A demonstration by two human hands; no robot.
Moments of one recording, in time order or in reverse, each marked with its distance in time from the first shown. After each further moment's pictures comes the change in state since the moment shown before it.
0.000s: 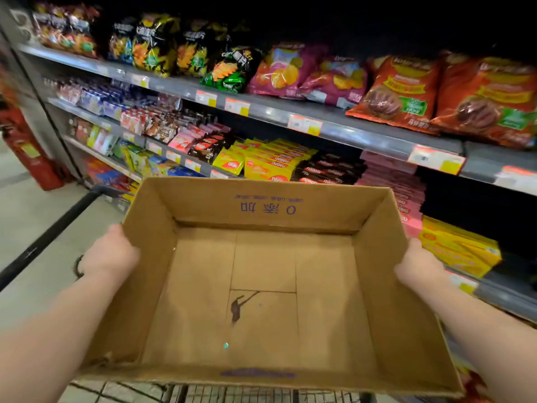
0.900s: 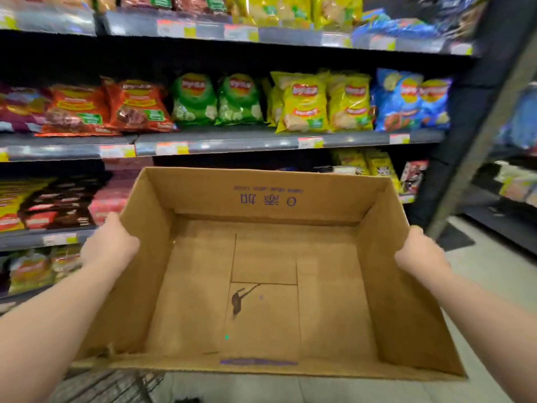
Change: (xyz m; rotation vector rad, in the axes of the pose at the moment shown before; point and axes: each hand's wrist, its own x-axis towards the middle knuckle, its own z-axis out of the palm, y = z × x) left_hand -0.420 0.261 0.028 -0.119 -0.129 0.727; right_hand -0.353 0.477 -0.166 0.108 0.352 0.788
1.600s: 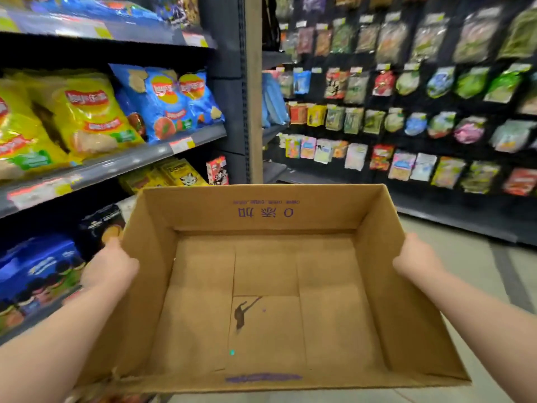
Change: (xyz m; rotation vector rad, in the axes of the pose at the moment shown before) left_hand -0.088 0.427 0.215 -0.117 -0.358 0.693; right_hand 0.067 0.297 -0.067 0.009 0.228 0.698
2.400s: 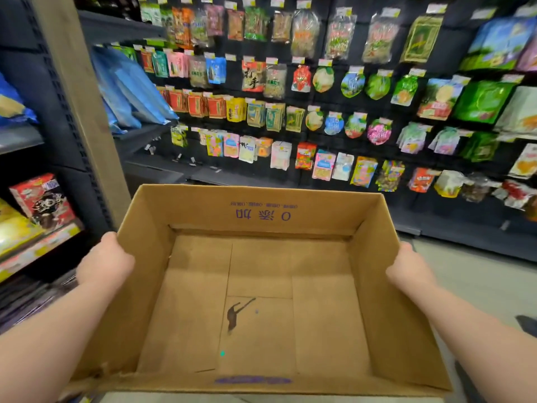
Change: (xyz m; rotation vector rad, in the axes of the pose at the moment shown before) left_hand -0.006 0.392 0.208 -0.032 -0.162 0.217; right_hand 0.282 0.204 -0.065 -0.071 0.057 0.276
